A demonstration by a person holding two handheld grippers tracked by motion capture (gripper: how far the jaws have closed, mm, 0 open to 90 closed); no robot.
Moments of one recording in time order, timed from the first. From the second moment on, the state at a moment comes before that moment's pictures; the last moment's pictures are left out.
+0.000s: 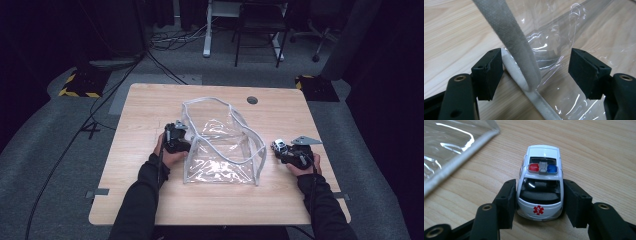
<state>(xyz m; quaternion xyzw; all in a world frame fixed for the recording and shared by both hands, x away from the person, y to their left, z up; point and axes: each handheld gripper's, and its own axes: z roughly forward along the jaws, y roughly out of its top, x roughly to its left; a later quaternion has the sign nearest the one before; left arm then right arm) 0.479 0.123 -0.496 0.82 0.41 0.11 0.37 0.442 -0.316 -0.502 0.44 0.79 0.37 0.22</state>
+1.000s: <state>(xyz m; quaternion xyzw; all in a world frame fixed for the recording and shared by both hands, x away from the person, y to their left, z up) 0.349 0.185 -0.500 0.87 0.35 0.12 0.33 0.438 -0.319 -0.500 0.45 0.79 0.36 0.21</state>
